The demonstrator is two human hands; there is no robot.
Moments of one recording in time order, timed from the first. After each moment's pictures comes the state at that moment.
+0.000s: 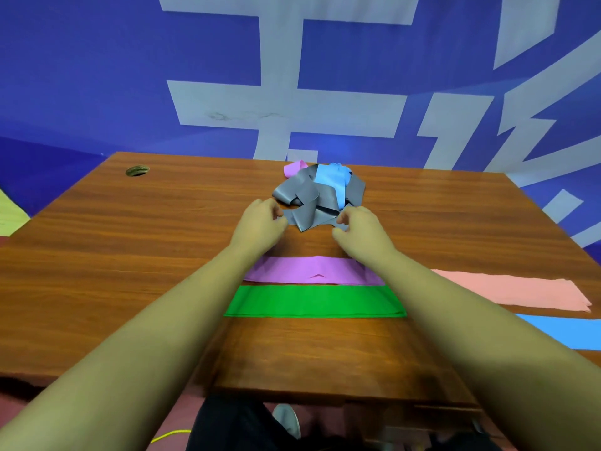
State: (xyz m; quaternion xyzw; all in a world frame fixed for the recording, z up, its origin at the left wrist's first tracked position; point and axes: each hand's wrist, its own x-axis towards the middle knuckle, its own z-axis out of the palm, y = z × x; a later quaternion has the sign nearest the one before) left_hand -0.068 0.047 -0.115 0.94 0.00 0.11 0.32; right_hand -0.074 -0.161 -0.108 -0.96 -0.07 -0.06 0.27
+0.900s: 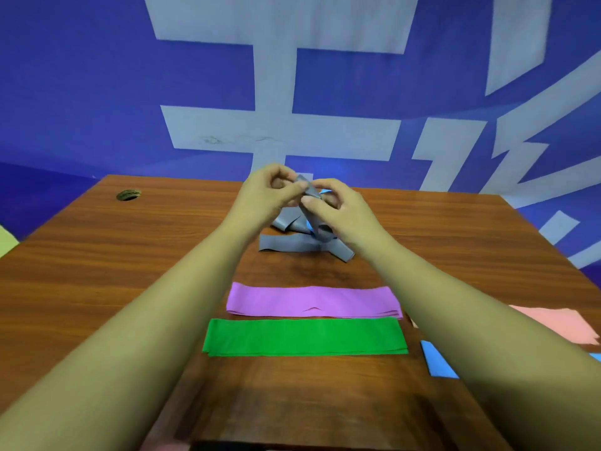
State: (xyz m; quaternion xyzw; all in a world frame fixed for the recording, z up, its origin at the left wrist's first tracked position) left_hand -0.047 0.027 -0.025 0.75 -0.10 0.09 0.64; right_hand -0.062 -0.132 -0.033 -0.80 -0.15 -0.06 0.57
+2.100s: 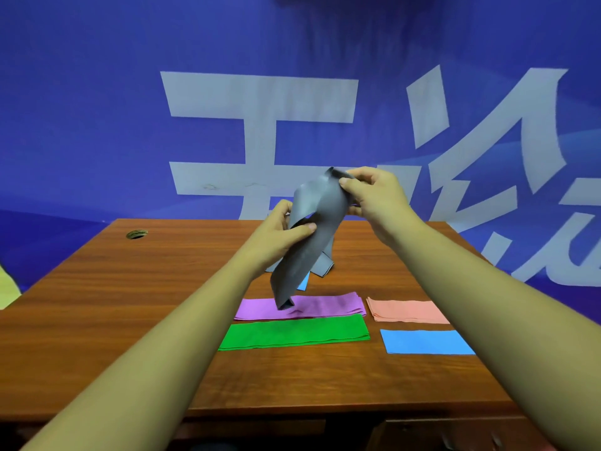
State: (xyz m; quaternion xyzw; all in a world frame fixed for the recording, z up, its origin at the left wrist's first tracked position) left_hand -0.160 -0.005 0.019 0.76 -0.17 -0.01 0.62; right_hand -0.157 -0.190 0.079 -0.74 -0.08 -0.15 0.65
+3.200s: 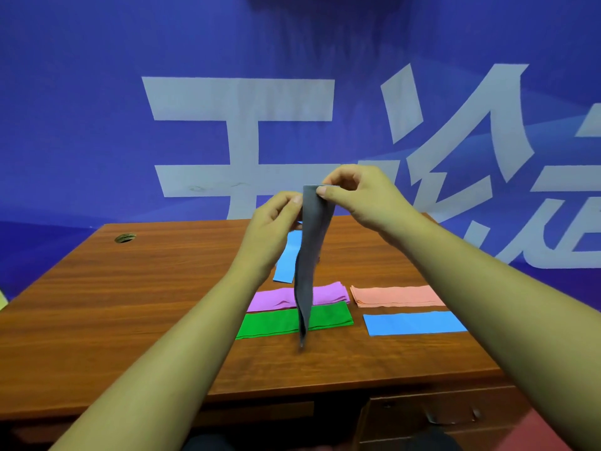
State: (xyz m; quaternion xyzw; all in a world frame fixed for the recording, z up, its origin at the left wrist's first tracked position) left_hand -0.211 -0.041 0.037 0.69 -0.21 0.11 0.69; right_hand -0.222 -0.208 0.097 -0.86 -0.16 -0.17 0.46
